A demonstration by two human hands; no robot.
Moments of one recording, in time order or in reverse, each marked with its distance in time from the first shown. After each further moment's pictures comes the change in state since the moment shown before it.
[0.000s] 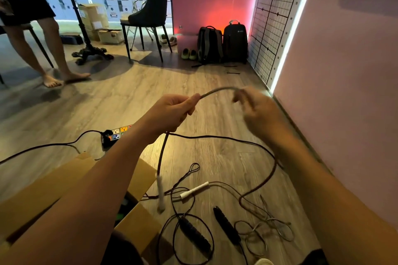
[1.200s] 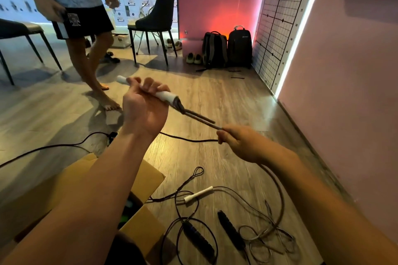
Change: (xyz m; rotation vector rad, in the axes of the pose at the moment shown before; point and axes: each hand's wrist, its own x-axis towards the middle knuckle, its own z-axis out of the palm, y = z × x) left_hand 0.011 -0.006 -0.036 -1.693 0.277 0.235; right_hand -0.017 0.001 0.032 -0.195 -0.620 0.014
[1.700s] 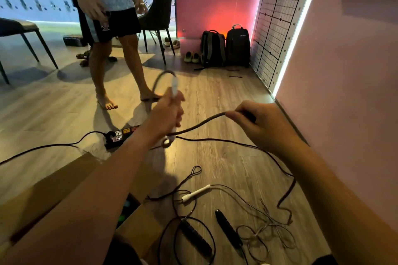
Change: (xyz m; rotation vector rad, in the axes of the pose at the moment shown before) left_hand -0.006 -0.027 -0.027 1.610 -0.143 -0.006; right_hand -0.022 -0.001 -0.033 -0.012 0.506 -0.216
